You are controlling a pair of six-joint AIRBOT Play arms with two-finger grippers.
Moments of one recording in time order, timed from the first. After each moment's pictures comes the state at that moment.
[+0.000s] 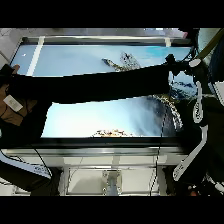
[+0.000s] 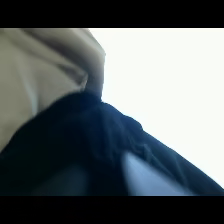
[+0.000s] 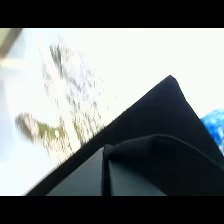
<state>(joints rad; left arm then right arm) 0.53 -1.74 1.73 1.30 -0.82 -1.77 -0.23 -2.08 1.99 -0.86 0.75 1.70</state>
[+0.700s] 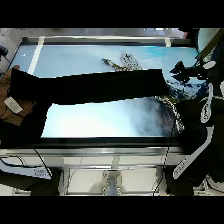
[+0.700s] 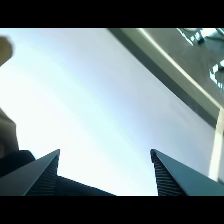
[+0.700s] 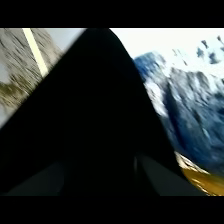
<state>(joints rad) 0.45 -1.57 1.73 1.11 -0.68 -1.54 -0.38 -2.09 2.02 -0.91 1.15 1.66</state>
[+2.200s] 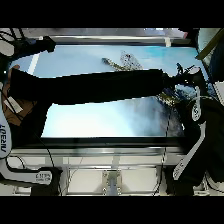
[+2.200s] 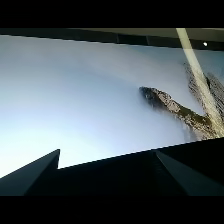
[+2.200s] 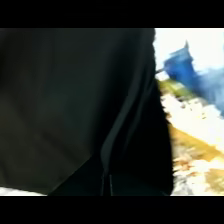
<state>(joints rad) 0.08 -1.52 1.73 1.10 -0.75 -1.24 -0.30 -2.19 2.03 -0.83 1.30 1.45</state>
